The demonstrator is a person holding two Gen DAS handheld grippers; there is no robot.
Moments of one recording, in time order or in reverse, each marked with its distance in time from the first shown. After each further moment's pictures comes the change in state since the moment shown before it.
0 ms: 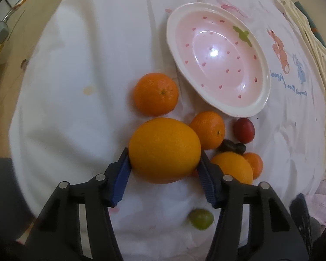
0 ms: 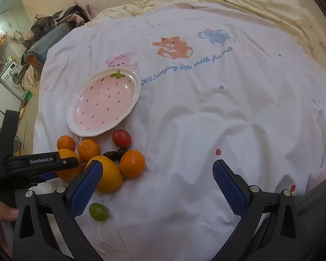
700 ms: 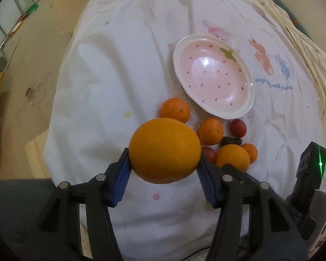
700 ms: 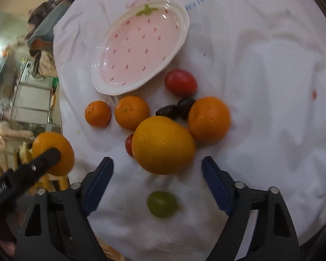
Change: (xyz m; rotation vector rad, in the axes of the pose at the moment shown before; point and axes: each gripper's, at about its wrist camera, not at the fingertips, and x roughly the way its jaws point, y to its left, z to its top) left arm -0.061 0.030 -0.001 0.127 -0.116 -0.009; right arm 0.083 0.050 -0.019 0.185 0.331 0.279
